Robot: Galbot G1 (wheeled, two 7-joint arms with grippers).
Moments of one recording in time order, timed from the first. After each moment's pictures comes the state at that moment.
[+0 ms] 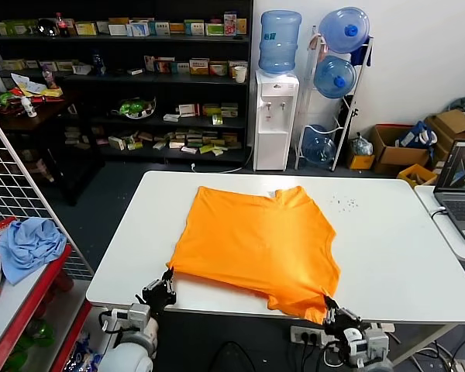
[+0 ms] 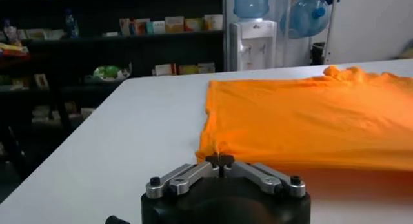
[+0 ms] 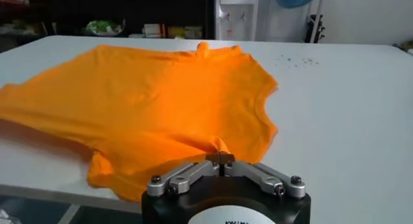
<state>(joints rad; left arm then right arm) 1.42 -1.32 -0.37 -1.84 -0.14 0.22 -0.09 -1.69 1.16 0.48 2.07 0.36 -0.35 0.14</state>
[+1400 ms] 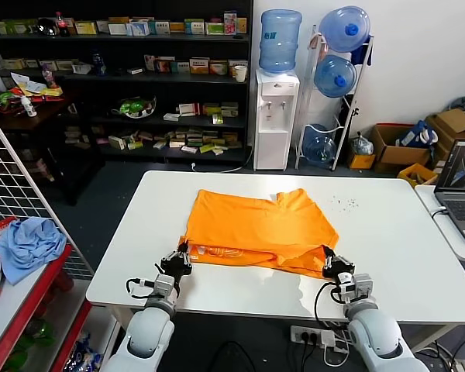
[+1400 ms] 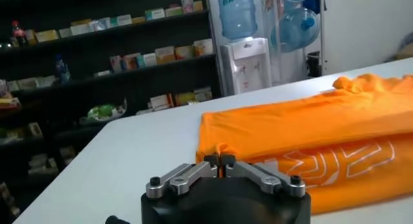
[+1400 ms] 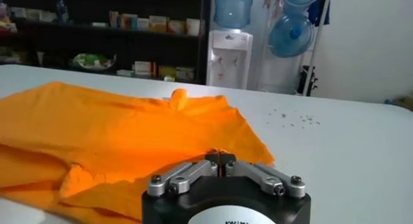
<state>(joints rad) 1.13 -1.36 -0.28 -1.57 -0.01 0.13 -0.10 -1.18 1.14 0.38 1.61 0.38 -0.21 0.08</state>
